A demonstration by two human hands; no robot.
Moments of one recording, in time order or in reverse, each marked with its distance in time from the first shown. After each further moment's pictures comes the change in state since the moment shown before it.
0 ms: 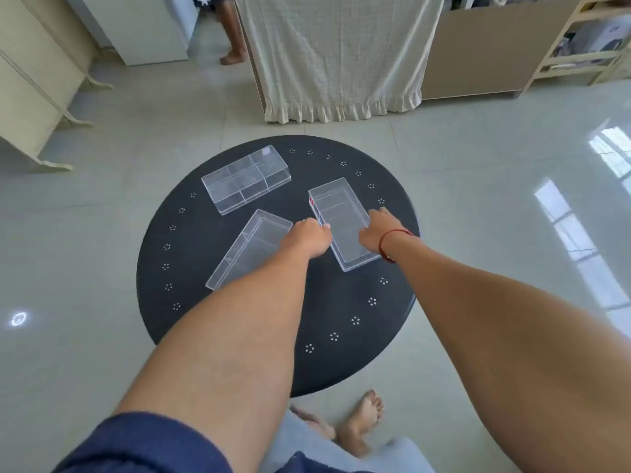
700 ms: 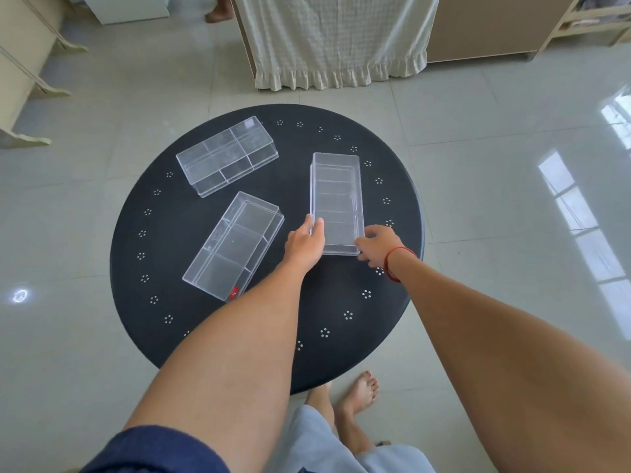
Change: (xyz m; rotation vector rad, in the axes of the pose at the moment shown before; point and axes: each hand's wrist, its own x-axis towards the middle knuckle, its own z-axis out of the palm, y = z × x) left_hand 0.016 -0.011 0.060 -0.448 -0.068 -0.166; right_hand 0.024 0.045 0.051 0.580 -0.133 0.186
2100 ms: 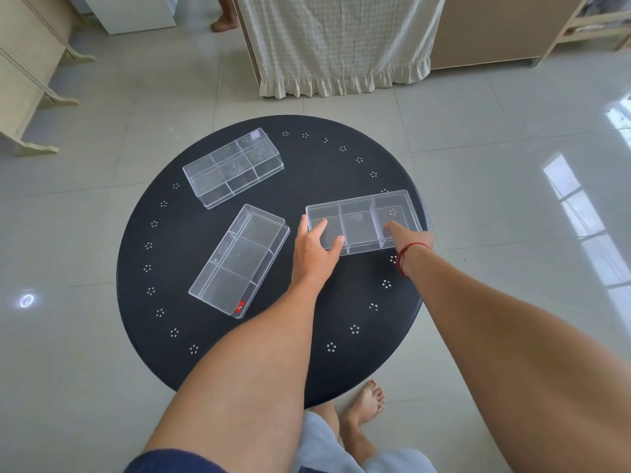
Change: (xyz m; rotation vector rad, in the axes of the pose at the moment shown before) left_hand 0.008 -0.005 0.009 -0.006 0.259 0.356; right_hand 0.018 -0.013 -0.027 0.551 0.356 0.292
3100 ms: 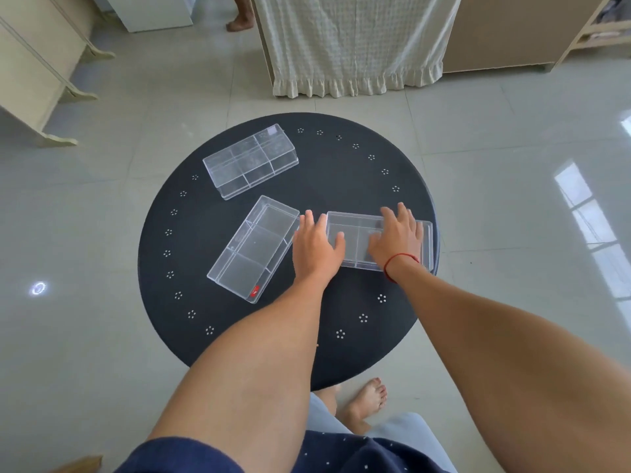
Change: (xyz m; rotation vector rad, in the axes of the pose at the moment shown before) left_hand -0.022 0.003 -0.019 0.304 0.022 0.017; right_hand -0.042 0.021 0.016 -0.926 0.041 -0.748
